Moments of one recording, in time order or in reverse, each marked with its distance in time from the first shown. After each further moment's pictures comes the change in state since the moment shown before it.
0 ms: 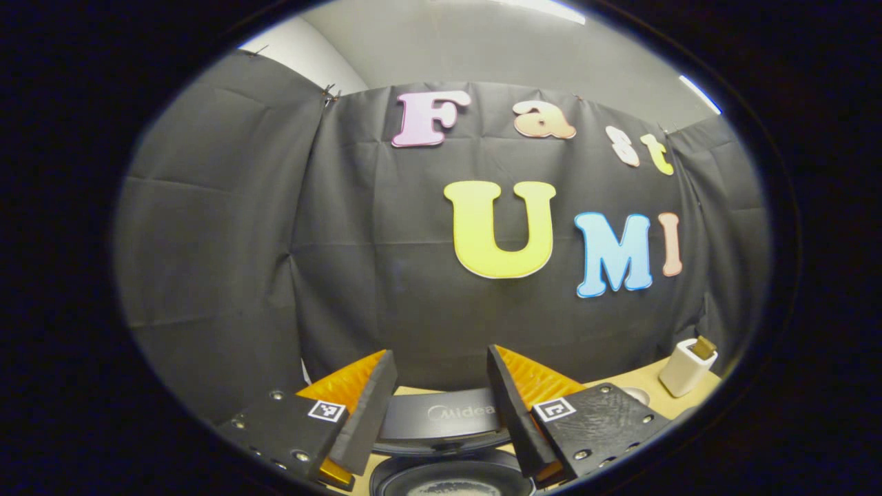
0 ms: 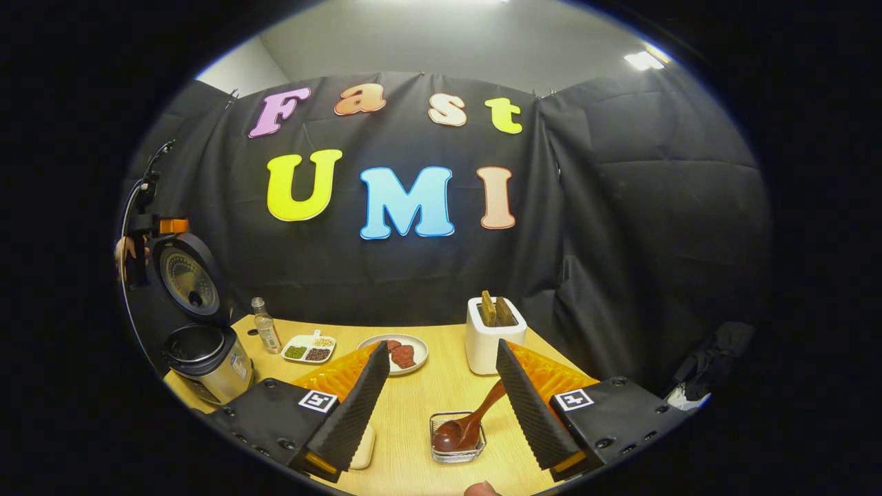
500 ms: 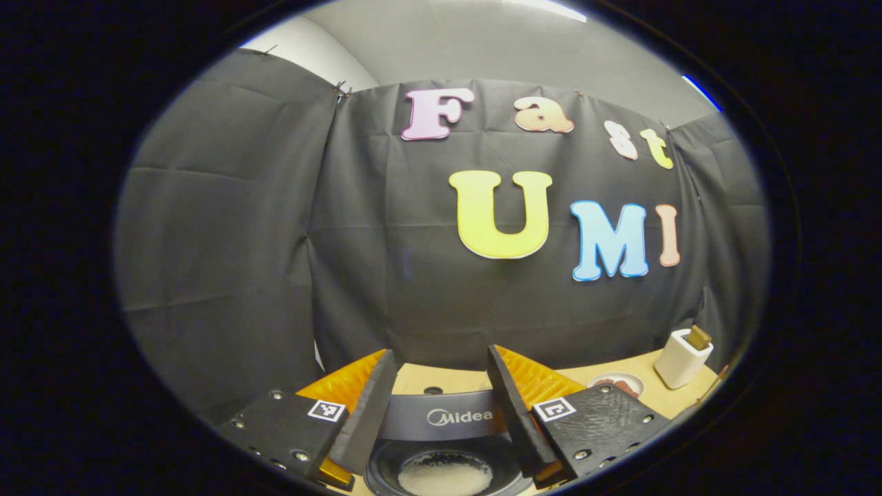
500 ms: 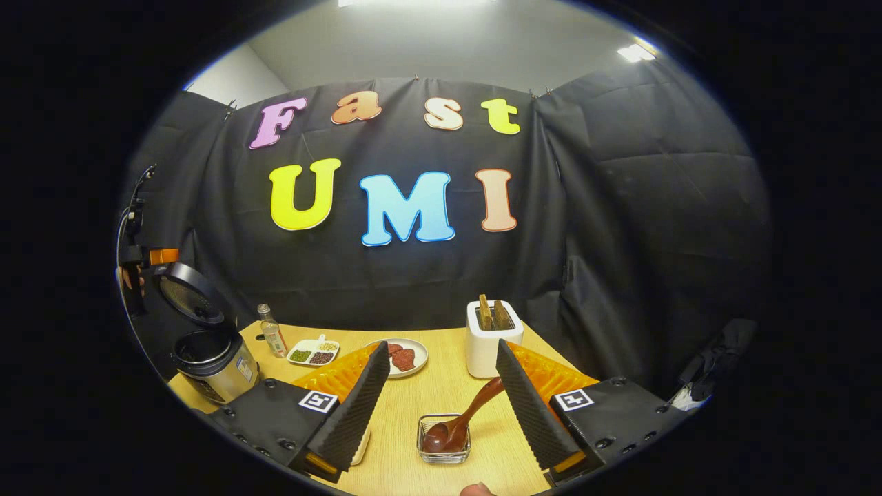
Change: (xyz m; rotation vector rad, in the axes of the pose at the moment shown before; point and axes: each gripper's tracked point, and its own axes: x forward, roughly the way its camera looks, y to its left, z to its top) left arm -0.082 -0.009 -0.046 0.006 0.048 0.040; right arm -0.003 -0.023 0.011 0.023 -0.018 0.060
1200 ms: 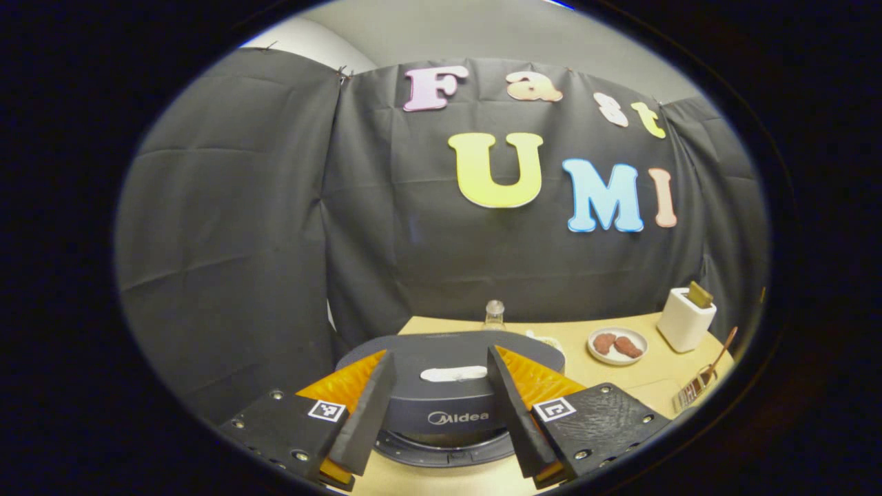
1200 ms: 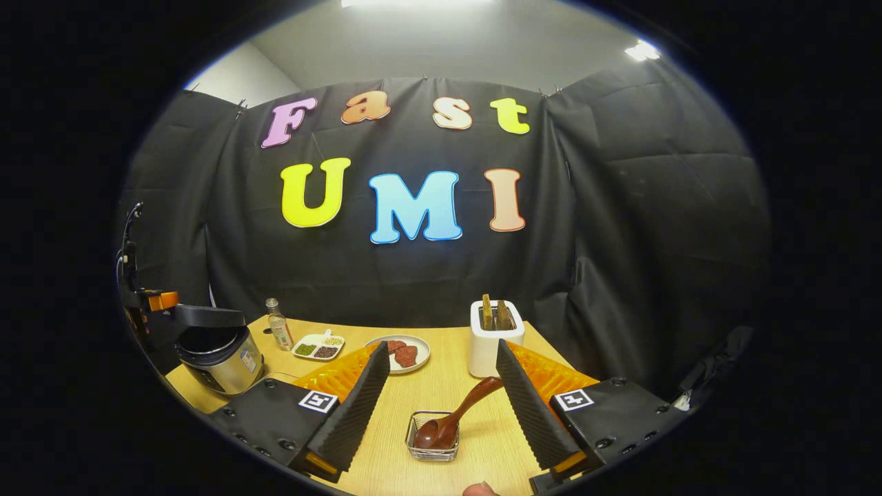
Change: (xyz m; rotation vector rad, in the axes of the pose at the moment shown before) left arm -0.074 -0.011 -0.113 0.027 0.137 0.032; right arm -0.004 -0.016 -0.003 -0.024 0.012 0.049
